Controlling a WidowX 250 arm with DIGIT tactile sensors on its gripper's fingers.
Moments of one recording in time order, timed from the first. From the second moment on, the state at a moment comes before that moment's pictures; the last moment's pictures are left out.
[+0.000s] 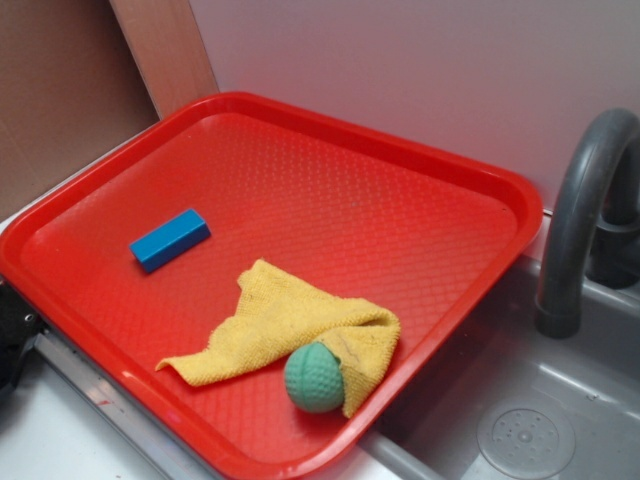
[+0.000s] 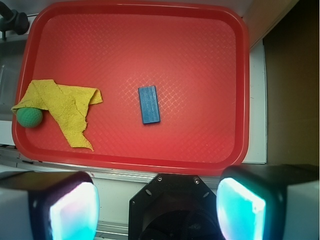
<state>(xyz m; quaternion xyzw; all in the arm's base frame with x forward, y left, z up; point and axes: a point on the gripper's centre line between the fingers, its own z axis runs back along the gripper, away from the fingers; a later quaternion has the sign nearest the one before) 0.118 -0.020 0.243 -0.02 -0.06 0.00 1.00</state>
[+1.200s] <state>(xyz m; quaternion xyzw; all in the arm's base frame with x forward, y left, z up) 0.179 -0.018 0.123 0.01 -0.06 -0.01 1.00</state>
